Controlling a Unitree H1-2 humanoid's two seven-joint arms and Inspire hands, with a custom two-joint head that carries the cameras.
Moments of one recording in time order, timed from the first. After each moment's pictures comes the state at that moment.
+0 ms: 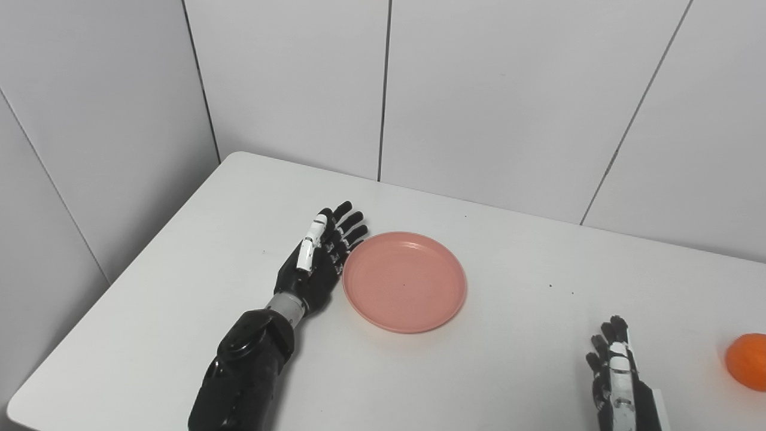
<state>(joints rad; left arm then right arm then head) -0.30 0.10 0.16 0.13 -0.48 0.30 -0.14 0.07 0.07 0.04 -0.27 0.04 0.14 -0.01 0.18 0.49</state>
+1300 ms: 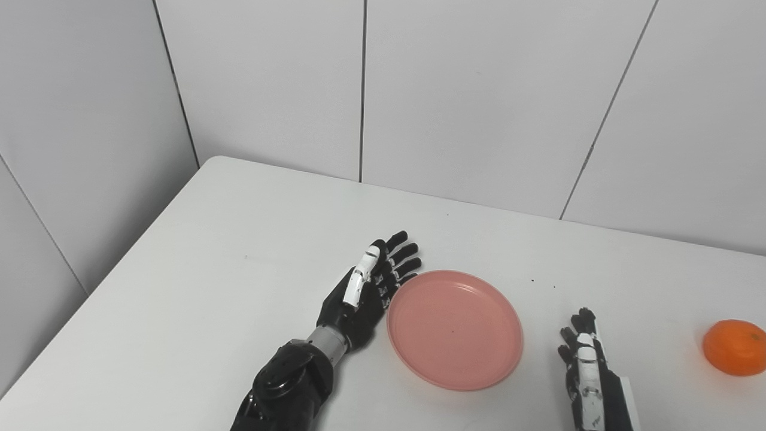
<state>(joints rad) -0.22 -0.01 -0.02 0.01 -0.41 0.34 -0.14 0.07 0.10 0.07 -0.25 -0.01 0.14 -0.03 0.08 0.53</state>
